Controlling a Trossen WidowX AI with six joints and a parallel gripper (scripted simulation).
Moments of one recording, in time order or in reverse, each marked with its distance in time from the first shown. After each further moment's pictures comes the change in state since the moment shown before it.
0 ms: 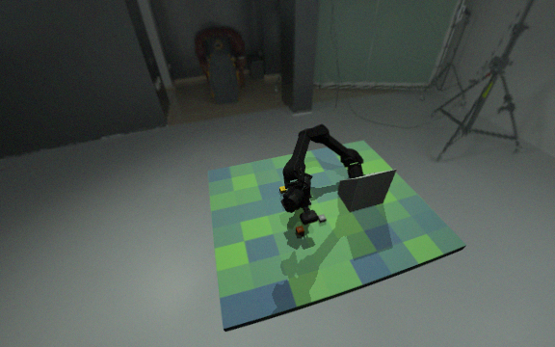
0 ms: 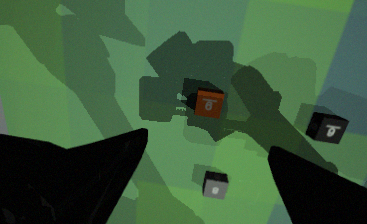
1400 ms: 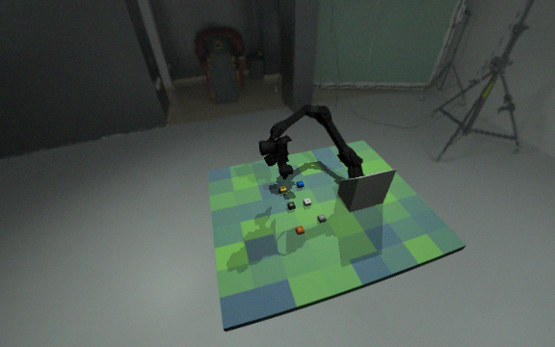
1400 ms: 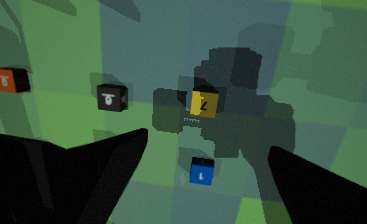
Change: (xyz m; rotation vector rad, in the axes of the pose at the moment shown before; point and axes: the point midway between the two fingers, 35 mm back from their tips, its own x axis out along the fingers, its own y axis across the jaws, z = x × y) arm 0.001 -0.287 -0.009 0.036 0.002 -0.004
